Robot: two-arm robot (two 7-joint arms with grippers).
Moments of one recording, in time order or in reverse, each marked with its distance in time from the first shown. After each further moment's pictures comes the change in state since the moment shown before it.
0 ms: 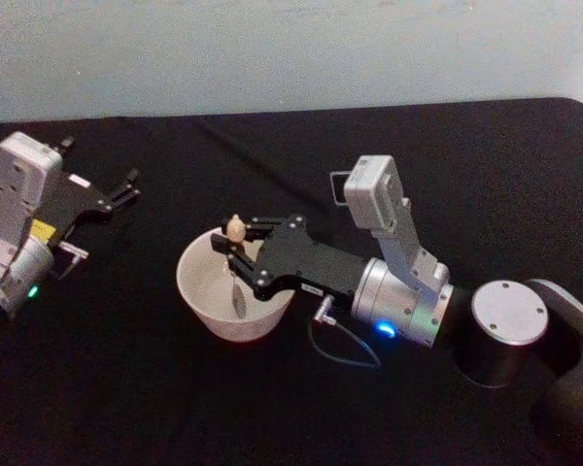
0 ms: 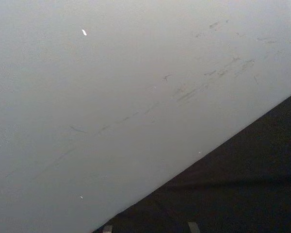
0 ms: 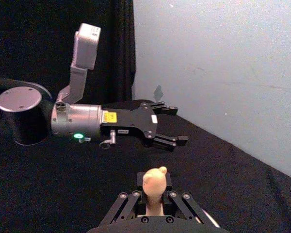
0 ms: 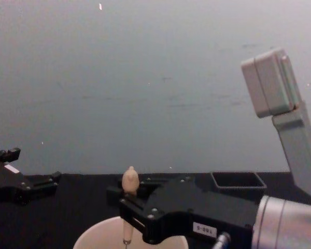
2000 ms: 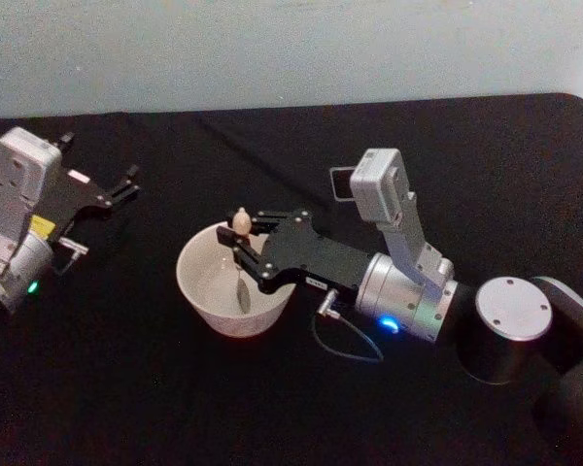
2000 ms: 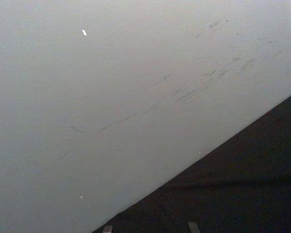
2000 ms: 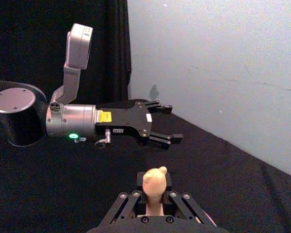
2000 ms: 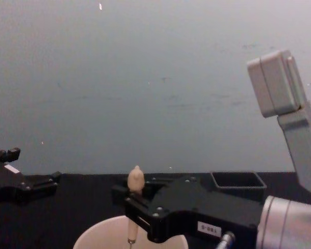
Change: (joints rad) left arm 0.000 0.000 0.000 0.000 0.000 0.000 0.000; right arm -0.009 -0.001 0.014 -0.003 0.005 0.008 -0.008
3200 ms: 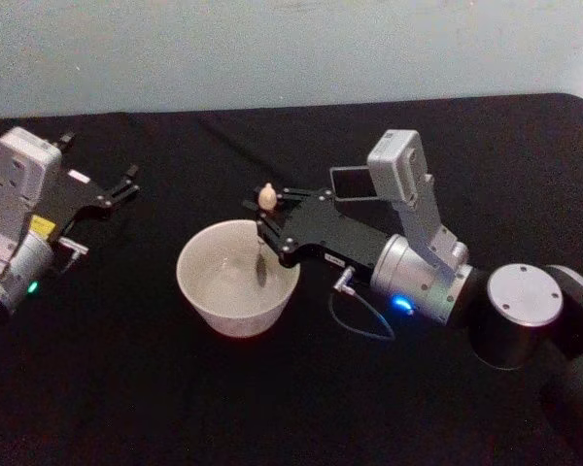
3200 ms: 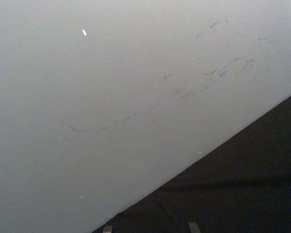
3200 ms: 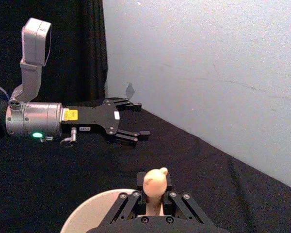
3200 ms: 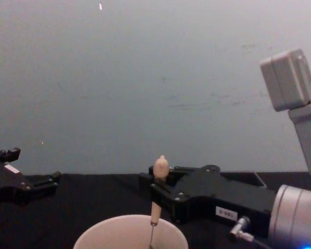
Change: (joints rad) left arm 0.000 0.000 0.000 0.000 0.000 0.000 0.000; right arm 0.017 -0.009 0.045 0.040 -0.023 -0.009 -0.037
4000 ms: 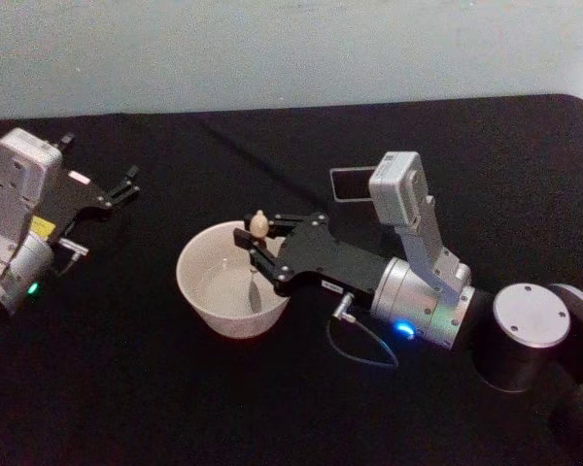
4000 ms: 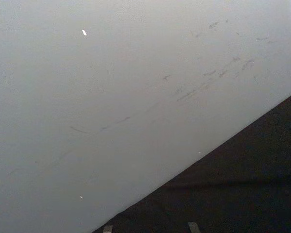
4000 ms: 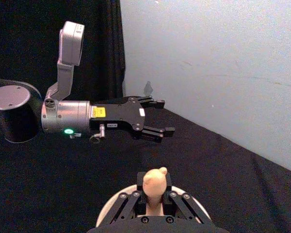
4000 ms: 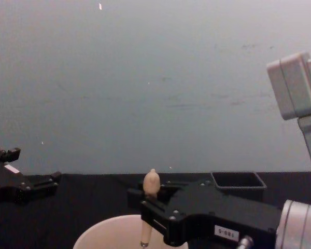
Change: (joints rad) left arm 0.000 0.000 0.000 0.000 0.000 0.000 0.000; right arm -0.049 0.034 -0.019 -0.071 0.034 0.023 0.030
